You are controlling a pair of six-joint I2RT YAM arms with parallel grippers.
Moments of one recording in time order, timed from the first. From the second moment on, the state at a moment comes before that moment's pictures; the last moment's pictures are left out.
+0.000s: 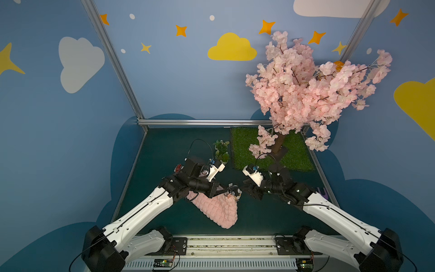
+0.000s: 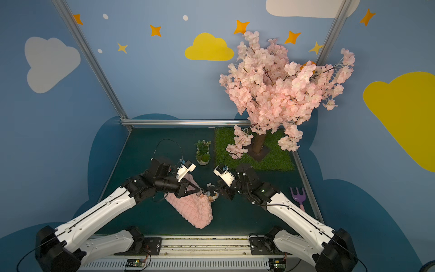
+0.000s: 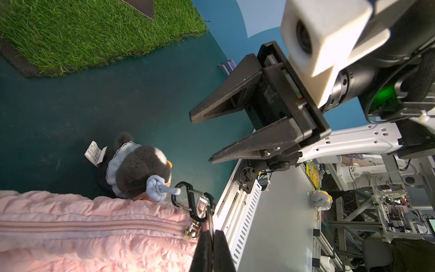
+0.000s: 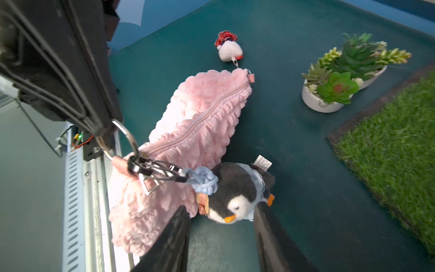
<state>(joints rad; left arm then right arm) -0.64 1.10 0.90 -0.54 0.69 -0.31 0.73 1.05 0.77 -0.36 -0.47 -0.12</state>
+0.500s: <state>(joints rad) -0.63 1.09 0.95 -0.68 0.68 0.05 0.79 1.13 0.82 -0.42 -0.65 -0.34</state>
